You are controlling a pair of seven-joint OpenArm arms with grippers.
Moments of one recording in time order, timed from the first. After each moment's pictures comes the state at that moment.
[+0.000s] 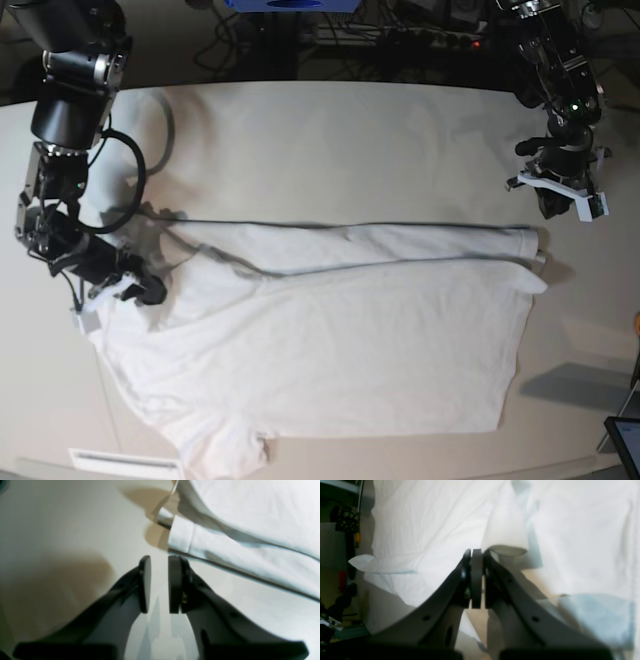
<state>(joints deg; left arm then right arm) 17.7 -12.9 -31.4 102.4 -19.2 -7.5 36.2 15.6 10.9 20.0 65.4 46.7 25.5 -58.7</state>
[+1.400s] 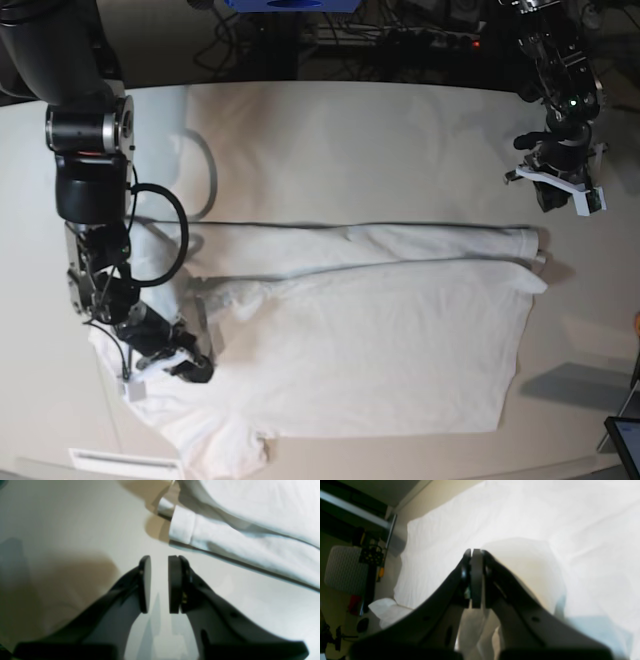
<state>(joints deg) 19.5 -13.1 -30.9 102.4 -19.2 -7.5 36.2 32.6 8.2 3.1 42.6 47.0 25.1 -32.3</state>
